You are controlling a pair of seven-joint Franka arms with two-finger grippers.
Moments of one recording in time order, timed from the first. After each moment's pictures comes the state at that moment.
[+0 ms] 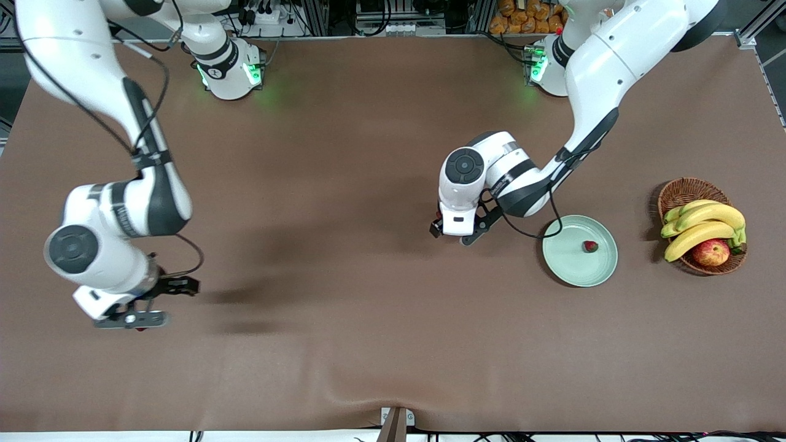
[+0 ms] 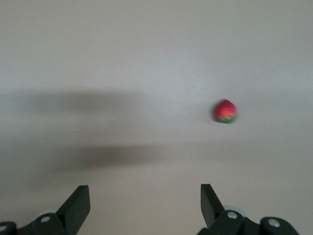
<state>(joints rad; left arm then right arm) 0.00 0.74 -0.75 -1.80 0.62 2.24 -1.84 0.01 0.62 0.00 -1.50 -0.16 2.10 0.10</state>
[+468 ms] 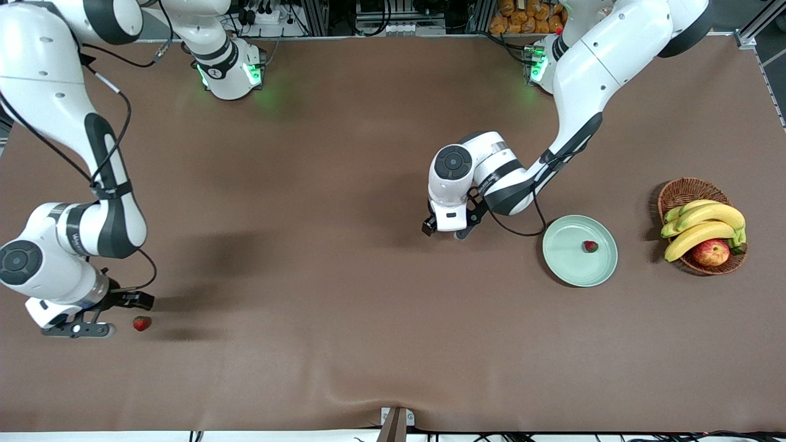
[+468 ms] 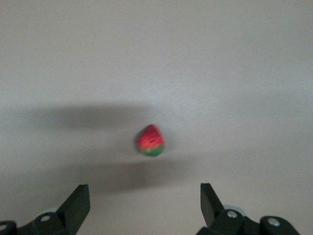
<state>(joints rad) -0.05 0.76 -0.72 -1.81 0.63 2.28 -1.96 -0.15 0.74 0.00 -1.45 -0.16 2.31 -0.01</state>
